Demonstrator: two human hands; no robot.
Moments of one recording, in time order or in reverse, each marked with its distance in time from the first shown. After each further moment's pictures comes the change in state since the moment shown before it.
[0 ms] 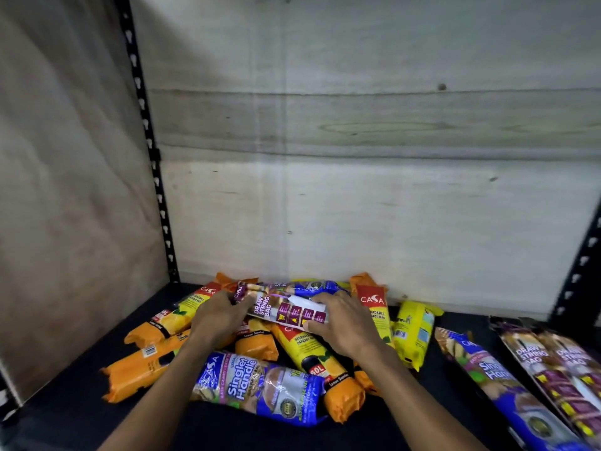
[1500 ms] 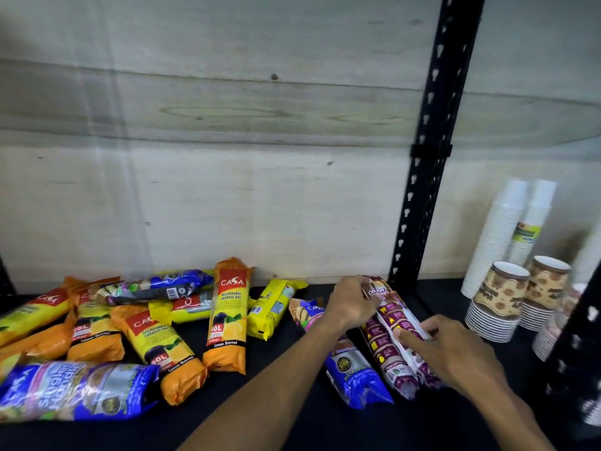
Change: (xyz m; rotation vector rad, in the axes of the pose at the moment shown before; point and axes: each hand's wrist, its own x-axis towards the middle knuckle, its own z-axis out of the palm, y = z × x) left_hand -0.175 0.290 0.250 -0.224 -0.548 0.586; right_hand -0.222 0.238 -0.153 0.002 0.190 0.788
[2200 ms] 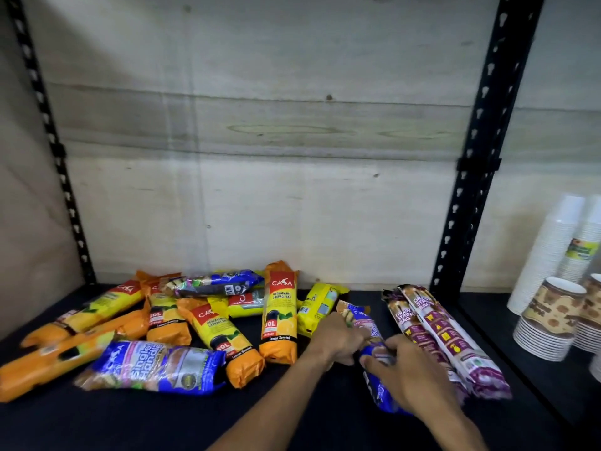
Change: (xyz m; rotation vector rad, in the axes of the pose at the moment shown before) left_hand -0.074 -0.059 -0.053 -0.255 0.040 -0.351; right_hand -0.066 -0.088 0.053 0.072 -0.155 -0.198
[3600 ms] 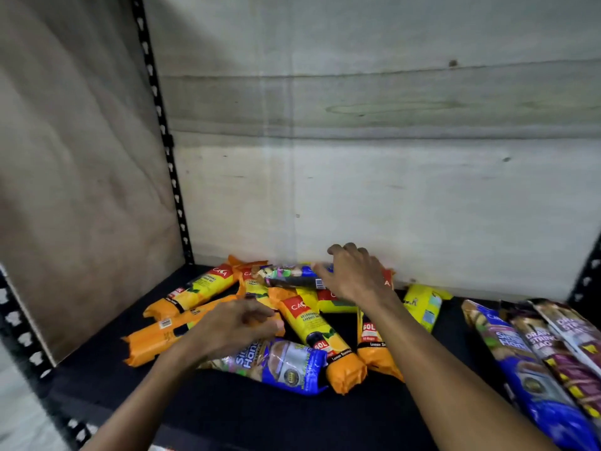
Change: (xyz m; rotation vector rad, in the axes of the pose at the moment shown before) left_hand -0.093 -0.099 -0.275 0.591 0.181 0.080; right_hand 0.100 -0.230 0.088 -0.252 0.047 -0.570
